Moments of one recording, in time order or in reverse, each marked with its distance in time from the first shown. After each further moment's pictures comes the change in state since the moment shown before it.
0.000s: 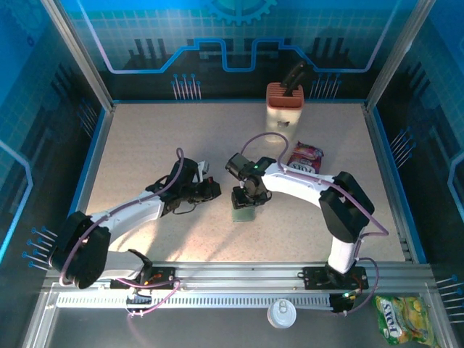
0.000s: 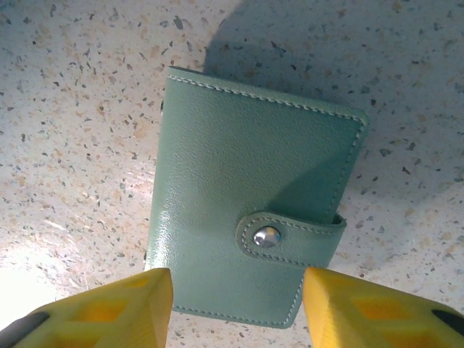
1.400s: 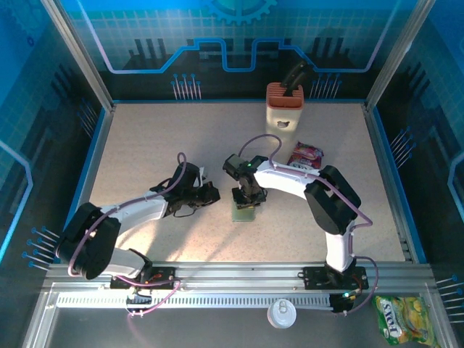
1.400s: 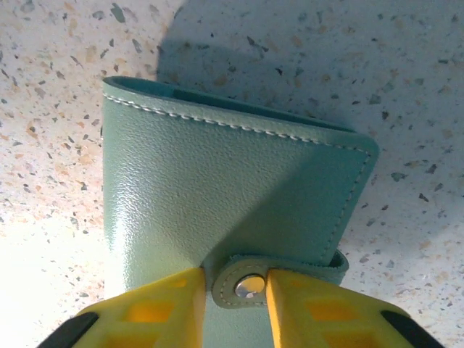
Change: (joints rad) left arm 0.013 0.085 -0.045 0.047 0.013 -0.039; right arm -0.024 0.107 0.040 -0.021 -0.018 0.003
